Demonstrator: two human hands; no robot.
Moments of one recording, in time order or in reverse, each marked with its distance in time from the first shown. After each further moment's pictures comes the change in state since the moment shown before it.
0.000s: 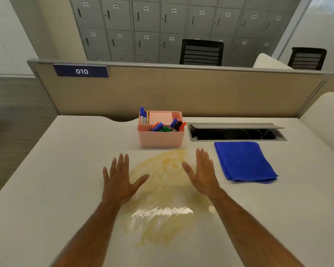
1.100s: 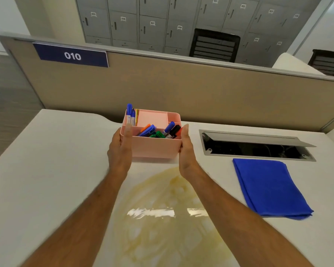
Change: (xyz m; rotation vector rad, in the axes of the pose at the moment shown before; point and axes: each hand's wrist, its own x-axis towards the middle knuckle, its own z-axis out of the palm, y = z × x) left_hand 0.153 0.025 -0.036 -1.073 0.276 -0.345; right_hand 0.141 -0.122 0.024 1.167 -0.027 0.190
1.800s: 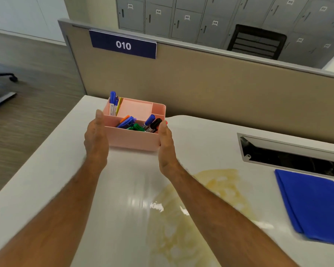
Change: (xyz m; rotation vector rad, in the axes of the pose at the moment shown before) left_hand 0.065 -0.031 -0.143 -0.078 0.314 -0.121; right_hand -0.011 0.040 0.160 -0.085 -0.234 -0.028
